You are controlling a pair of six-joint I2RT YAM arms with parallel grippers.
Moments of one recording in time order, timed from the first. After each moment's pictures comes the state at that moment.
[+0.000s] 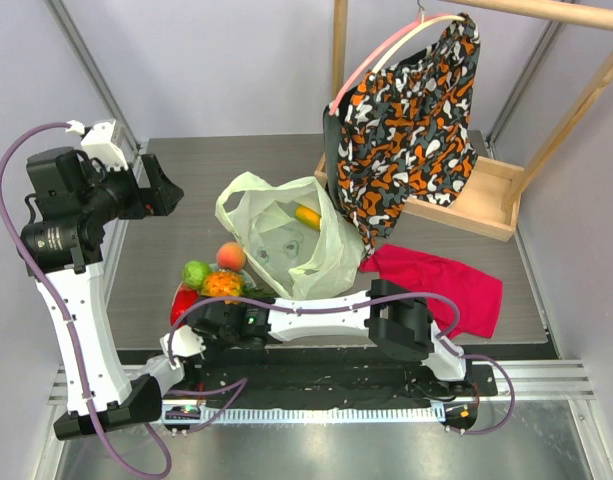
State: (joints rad) left arm 0.22 1.11 1.71 -1.10 0.46 -0.03; right arm 1.44 2.13 1.70 -0.33 0.09 -0.73
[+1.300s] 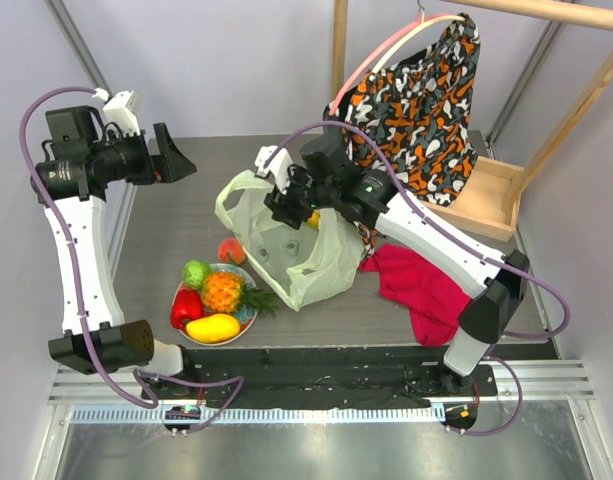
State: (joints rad) left arm 0.22 1.42 1.88 -1.08 0.66 -0.01; right arm 0.85 1.69 1.78 -0.62 -0.22 -0.36
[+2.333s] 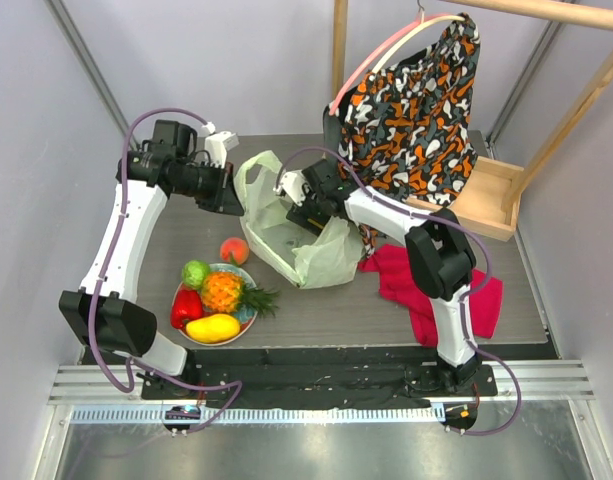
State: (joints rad) left arm -0.16 1.53 1.69 -1.16 0.63 0.12; right arm 0.65 2.07 1.64 -0.47 -0.03 -0.53
